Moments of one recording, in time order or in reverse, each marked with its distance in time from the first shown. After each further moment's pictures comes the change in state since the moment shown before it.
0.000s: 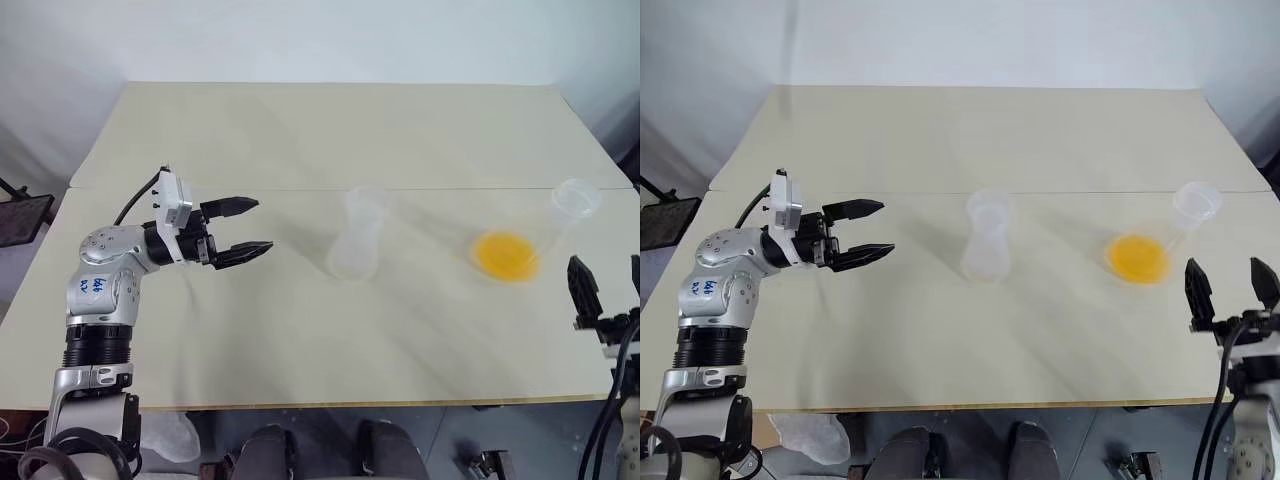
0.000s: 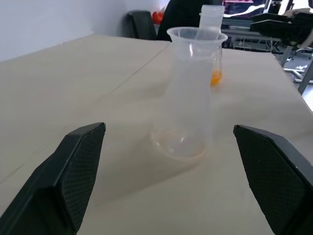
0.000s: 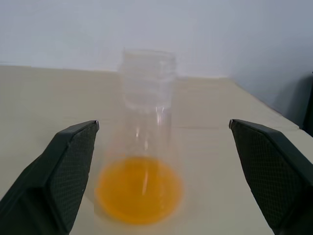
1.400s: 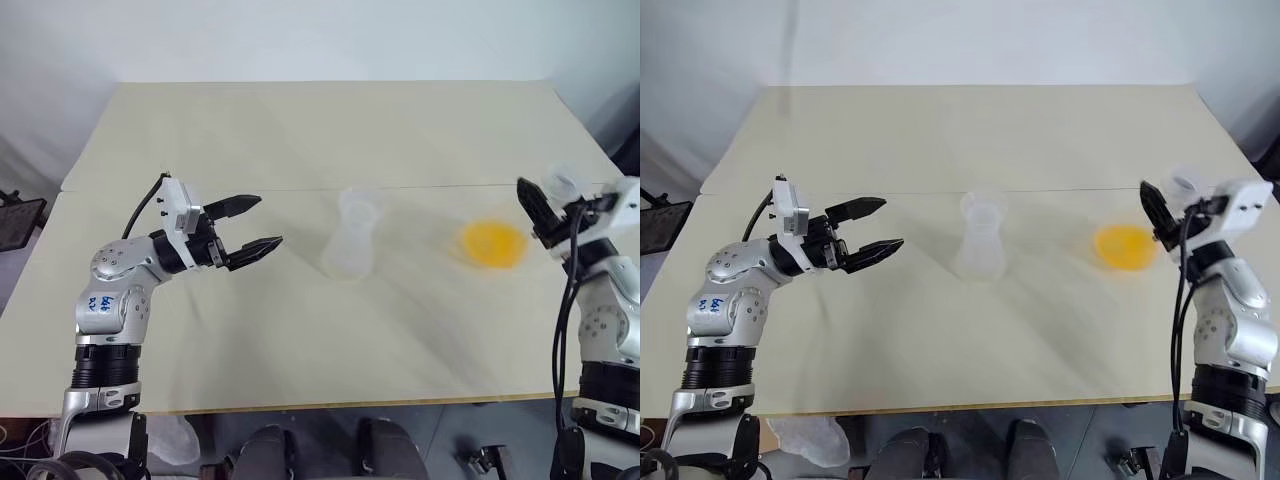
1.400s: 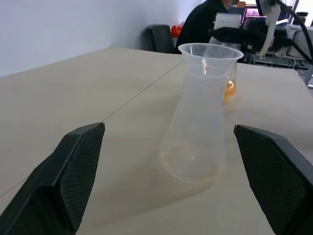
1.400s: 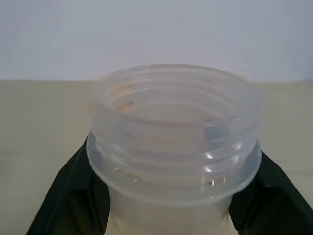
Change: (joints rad) left arm 0.089 -0.054 -0.001 -0.147 -0.031 0.019 0.160; right arm -0.578 -0.109 0.213 0.355 -0.067 0.150 0.106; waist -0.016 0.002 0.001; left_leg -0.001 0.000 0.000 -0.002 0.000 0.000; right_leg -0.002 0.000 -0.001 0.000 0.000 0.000
